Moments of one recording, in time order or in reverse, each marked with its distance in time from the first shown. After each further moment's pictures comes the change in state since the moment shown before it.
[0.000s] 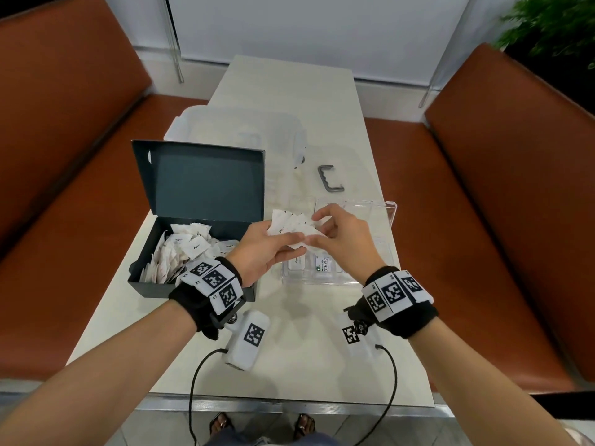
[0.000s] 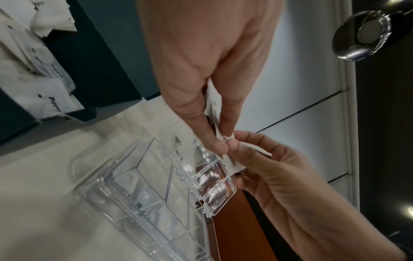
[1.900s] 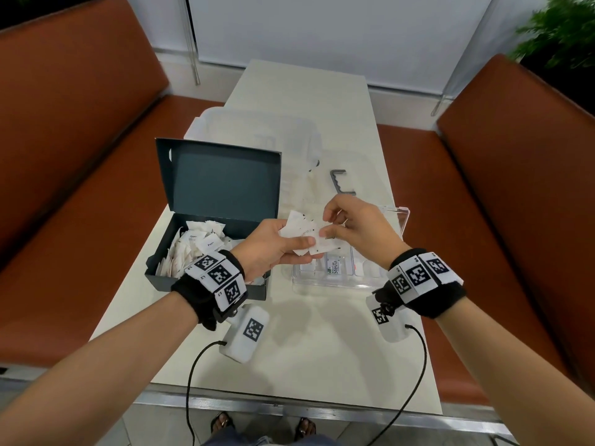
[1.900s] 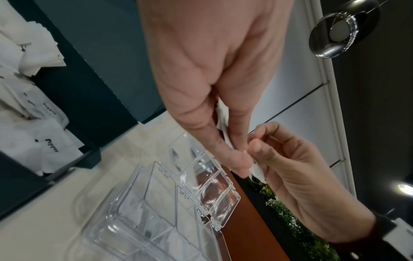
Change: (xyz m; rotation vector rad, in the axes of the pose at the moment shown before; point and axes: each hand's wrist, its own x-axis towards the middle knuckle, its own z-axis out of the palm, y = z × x) left_hand -0.010 0.013 -0.012 0.113 -0.153 -0.027; right_hand 0.018 -0.015 -0.021 -0.123 -0.173 -0.267
